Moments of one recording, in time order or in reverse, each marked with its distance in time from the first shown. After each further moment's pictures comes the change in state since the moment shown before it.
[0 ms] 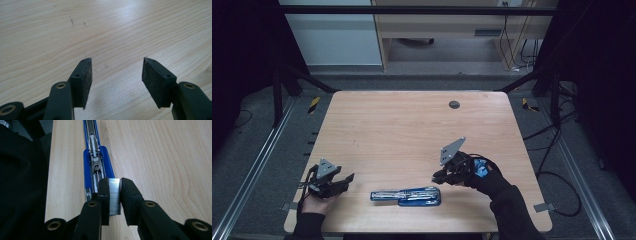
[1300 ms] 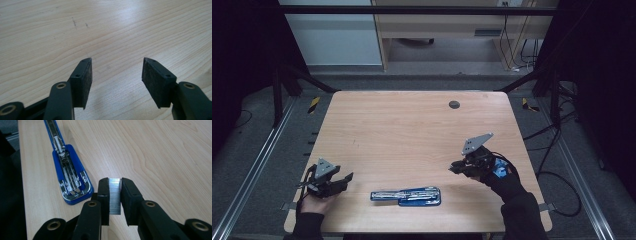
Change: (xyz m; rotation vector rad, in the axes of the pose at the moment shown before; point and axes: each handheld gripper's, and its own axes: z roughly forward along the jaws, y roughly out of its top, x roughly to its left) left arm 0.003 0.000 -0.001 -0.013 0.001 -0.010; right arm -0.010 -0.039 -0.037 -0.083 -0.187 0.197
